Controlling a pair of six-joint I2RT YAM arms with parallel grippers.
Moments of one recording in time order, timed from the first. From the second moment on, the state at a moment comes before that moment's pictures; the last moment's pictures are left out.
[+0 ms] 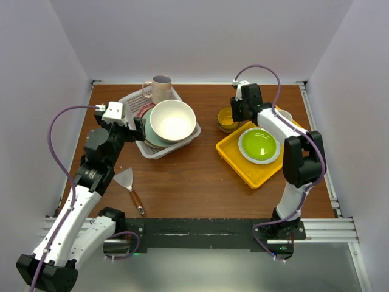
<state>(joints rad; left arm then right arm) -0.30 0.75 0.77 -0.07 -0.14 -0.02 0.28 1.85 1.40 -0.32 0.02 0.03</state>
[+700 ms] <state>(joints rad) -0.30 0.75 0.77 -0.07 -0.13 -0.02 0.28 1.81 1.36 -0.29 0.07 -0.03</state>
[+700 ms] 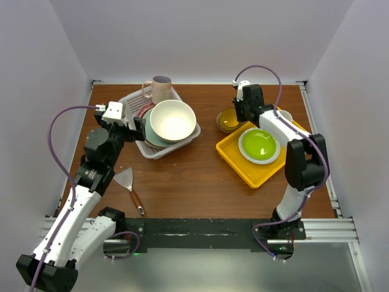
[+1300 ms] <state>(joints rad) -0.30 0.75 0.77 -0.07 -0.13 -0.02 0.28 1.69 1.36 -0.30 0.05 -0.06</state>
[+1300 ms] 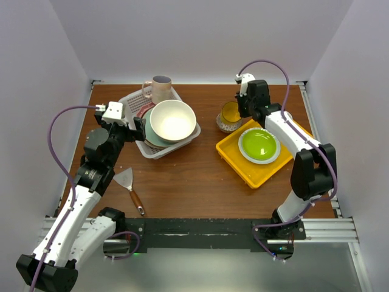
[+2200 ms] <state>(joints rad) -0.30 0.75 0.77 -0.07 -0.13 -0.02 0.37 1.50 1.48 -0.40 -0.28 -0.09</state>
